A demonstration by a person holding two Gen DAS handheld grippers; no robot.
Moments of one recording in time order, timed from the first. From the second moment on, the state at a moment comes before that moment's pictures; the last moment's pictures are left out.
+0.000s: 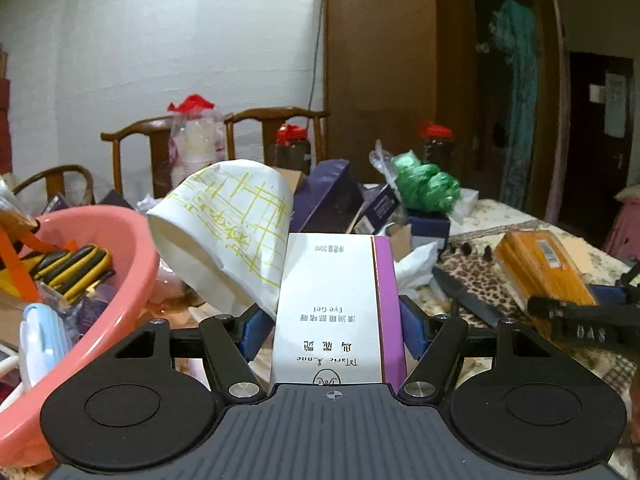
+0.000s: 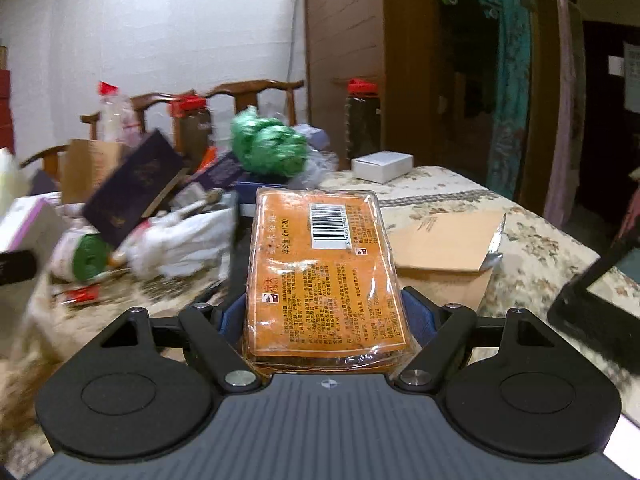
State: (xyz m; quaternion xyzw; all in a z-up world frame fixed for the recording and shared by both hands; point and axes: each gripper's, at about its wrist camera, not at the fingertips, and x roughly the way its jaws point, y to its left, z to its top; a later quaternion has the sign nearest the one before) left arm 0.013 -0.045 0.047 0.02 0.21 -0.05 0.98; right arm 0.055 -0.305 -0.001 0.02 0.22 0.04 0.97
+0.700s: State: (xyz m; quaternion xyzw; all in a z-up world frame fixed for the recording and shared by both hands) left arm -0.035 0.061 0.136 0.01 0.15 0.04 0.99; right arm 0.022 -0.150 0.095 -0.05 0.17 0.22 0.96
